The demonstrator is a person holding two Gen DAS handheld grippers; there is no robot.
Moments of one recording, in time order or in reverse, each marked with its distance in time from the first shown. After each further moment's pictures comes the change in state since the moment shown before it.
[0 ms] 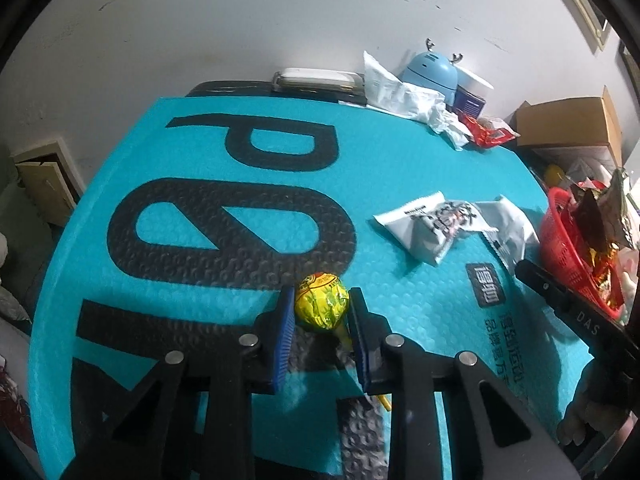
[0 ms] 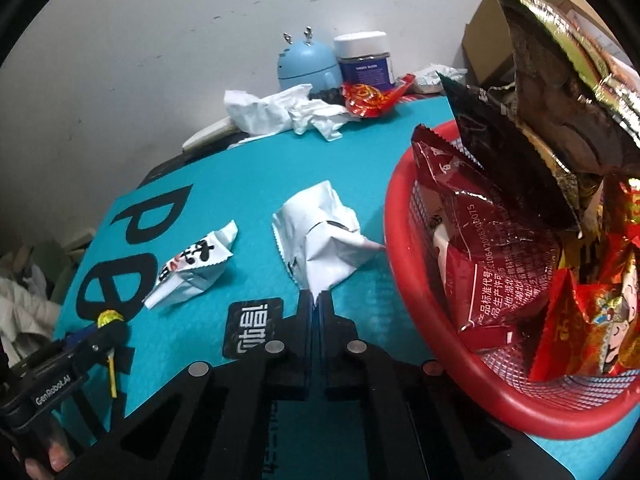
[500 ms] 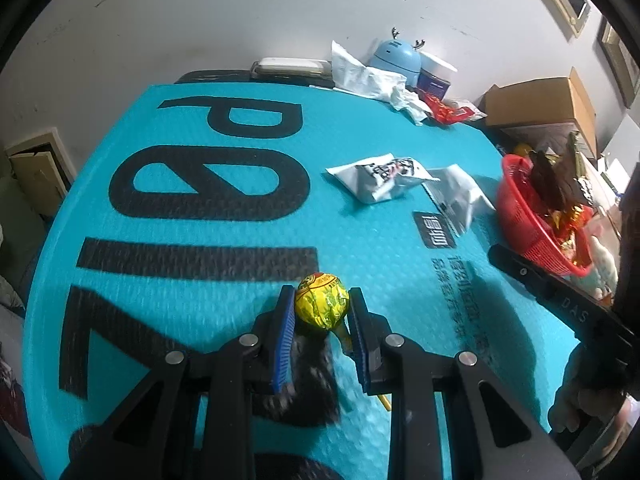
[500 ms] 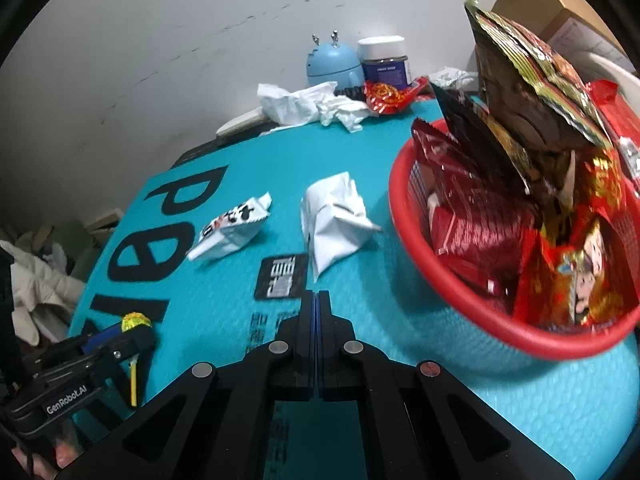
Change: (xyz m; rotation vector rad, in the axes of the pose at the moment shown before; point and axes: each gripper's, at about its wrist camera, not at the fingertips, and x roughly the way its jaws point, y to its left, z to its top) left arm -0.037 -0.019 -0.037 0.011 0.026 -0.054; right arm -0.034 0.000 -0.018 -0.020 0.057 0.097
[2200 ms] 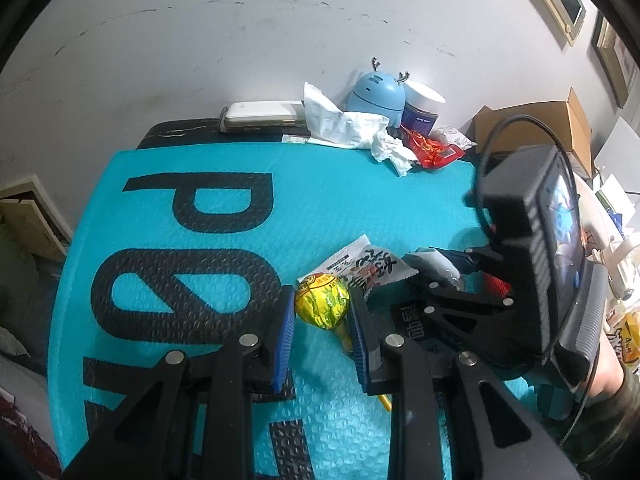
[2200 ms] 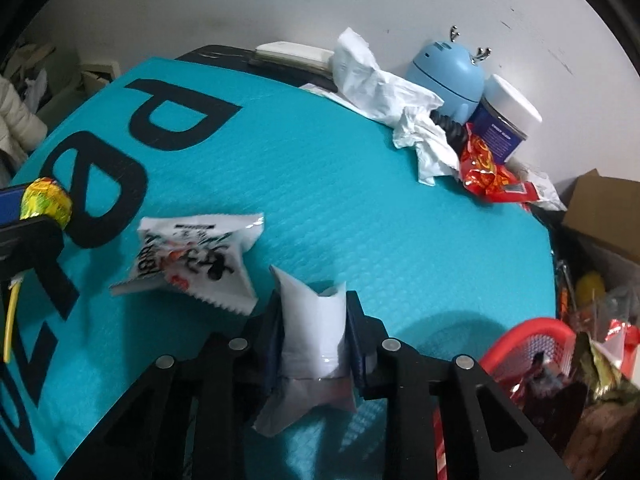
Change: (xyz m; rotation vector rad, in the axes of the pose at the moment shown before) left arm 0.008 -0.022 0.084 0.057 -0.014 -0.021; right arm 0.087 0.049 0.072 -0.567 0.212 -0.189
